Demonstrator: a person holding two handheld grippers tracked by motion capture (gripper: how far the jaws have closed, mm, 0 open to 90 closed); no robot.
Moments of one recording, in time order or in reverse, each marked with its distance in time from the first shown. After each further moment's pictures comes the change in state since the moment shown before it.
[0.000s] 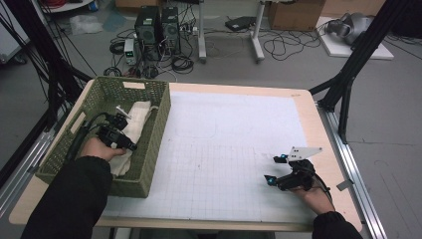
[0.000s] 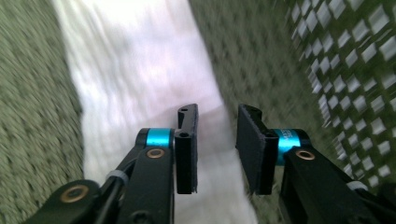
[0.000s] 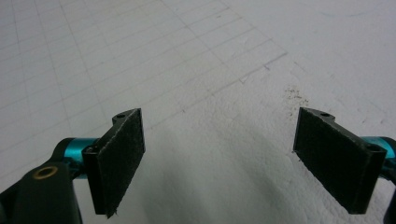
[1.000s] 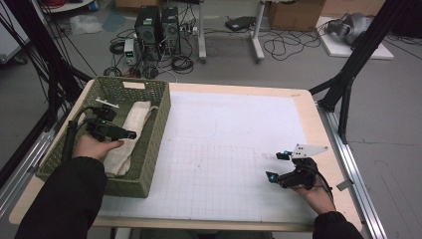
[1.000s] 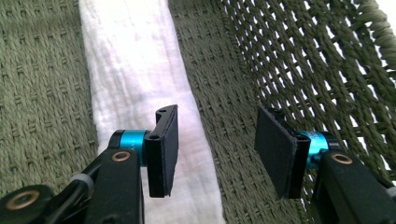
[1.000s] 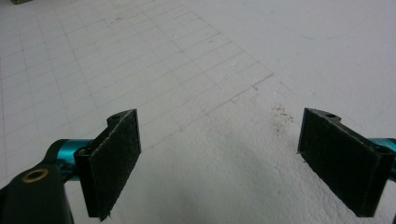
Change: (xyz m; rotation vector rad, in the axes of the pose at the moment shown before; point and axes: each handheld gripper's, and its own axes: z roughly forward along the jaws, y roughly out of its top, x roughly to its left) left arm 0.009 -0.003 -0.027 -0.202 -0.077 -0.074; right arm 0.001 0.006 -0.009 -0.057 -0.021 0.028
